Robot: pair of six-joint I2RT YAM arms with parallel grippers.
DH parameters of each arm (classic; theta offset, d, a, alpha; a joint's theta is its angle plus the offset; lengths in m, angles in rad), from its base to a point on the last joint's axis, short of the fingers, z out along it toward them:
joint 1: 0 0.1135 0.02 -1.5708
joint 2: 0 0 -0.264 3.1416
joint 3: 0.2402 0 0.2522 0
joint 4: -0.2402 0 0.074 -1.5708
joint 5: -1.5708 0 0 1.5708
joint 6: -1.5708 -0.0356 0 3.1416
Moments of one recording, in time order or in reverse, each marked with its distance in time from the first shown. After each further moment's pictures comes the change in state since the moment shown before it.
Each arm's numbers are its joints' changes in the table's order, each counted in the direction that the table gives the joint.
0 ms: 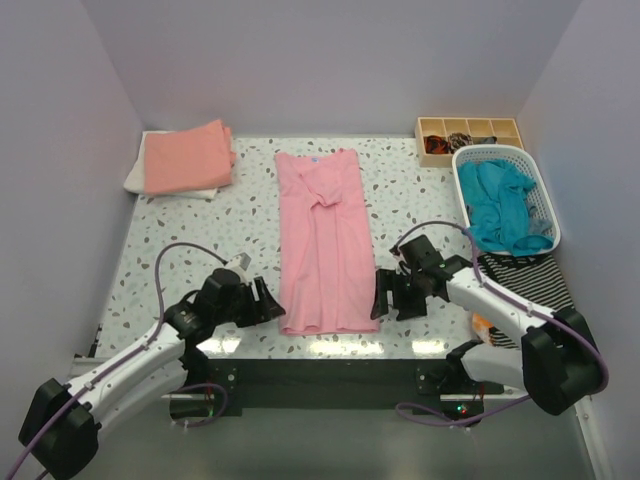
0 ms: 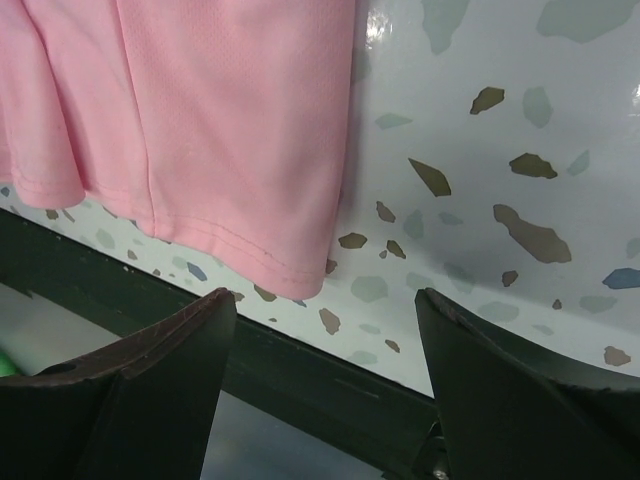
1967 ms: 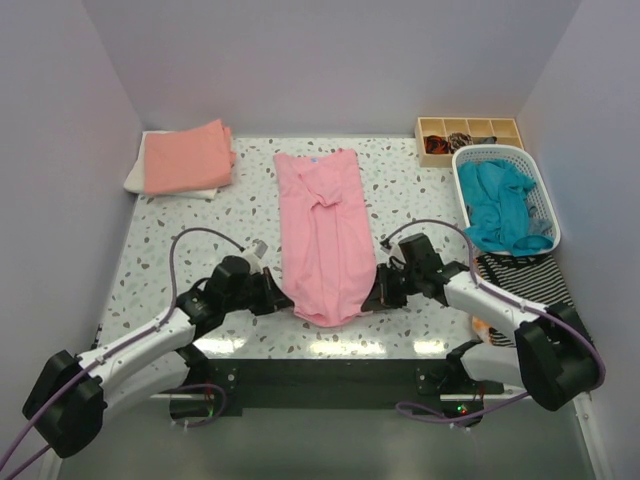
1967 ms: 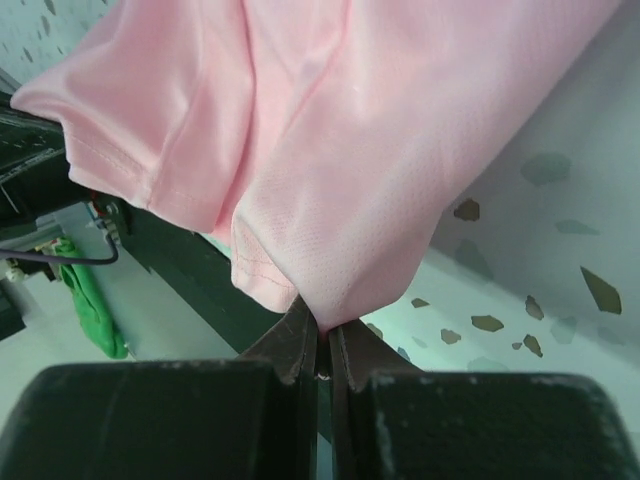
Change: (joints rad) left arm -0.051 0.157 0.069 0.182 -0.113 0.021; right arm -0.003 0.024 -0.098 0.336 0.254 -0.099
